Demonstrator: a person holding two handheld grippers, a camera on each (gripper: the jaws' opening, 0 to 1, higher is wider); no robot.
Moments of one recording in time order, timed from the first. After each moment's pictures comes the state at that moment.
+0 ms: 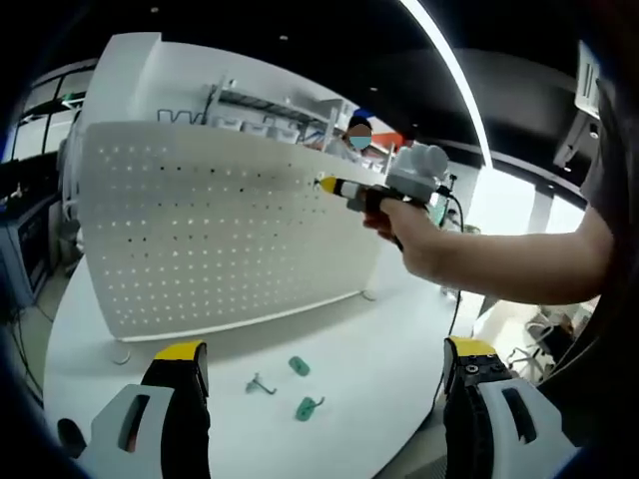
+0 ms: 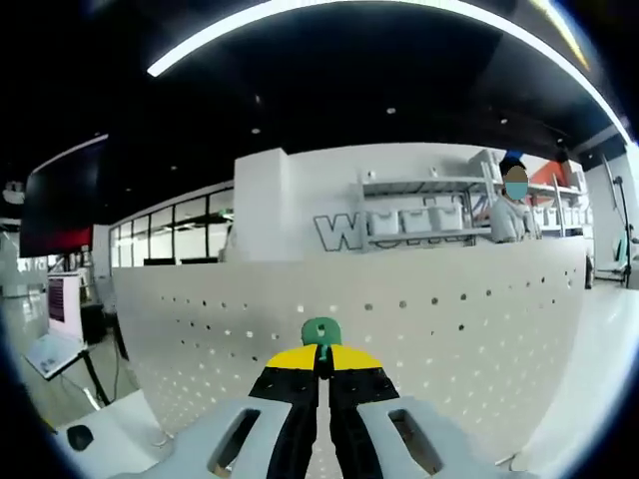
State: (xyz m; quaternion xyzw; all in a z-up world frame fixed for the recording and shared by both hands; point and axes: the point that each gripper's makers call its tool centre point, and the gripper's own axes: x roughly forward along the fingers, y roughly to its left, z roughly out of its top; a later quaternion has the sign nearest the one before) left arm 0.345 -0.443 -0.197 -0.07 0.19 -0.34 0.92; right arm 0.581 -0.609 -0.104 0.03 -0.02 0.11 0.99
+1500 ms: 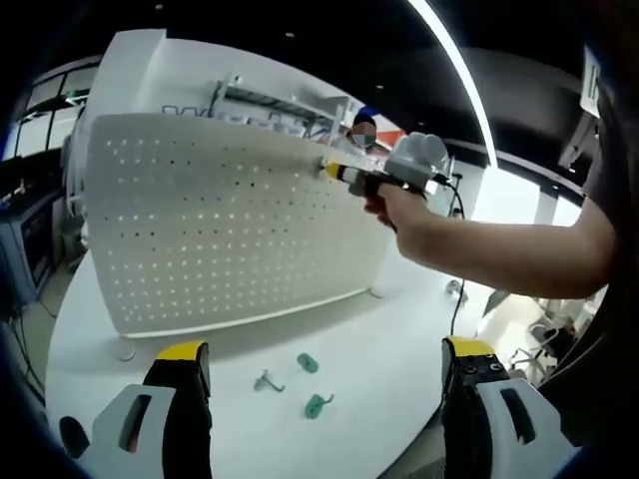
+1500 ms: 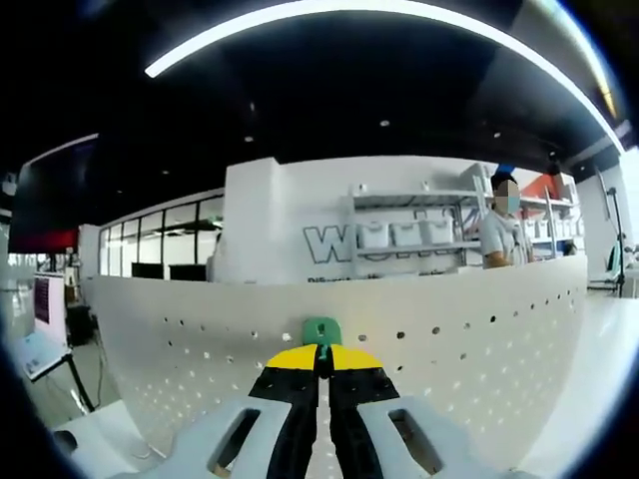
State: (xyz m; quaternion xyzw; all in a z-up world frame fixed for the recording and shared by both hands) left arm 0.352 -0.434 -0.203 -0.07 0.20 -0.33 0.92; right arm 0.595 -0.610 -0.093 0.02 -0.05 0.08 1.00
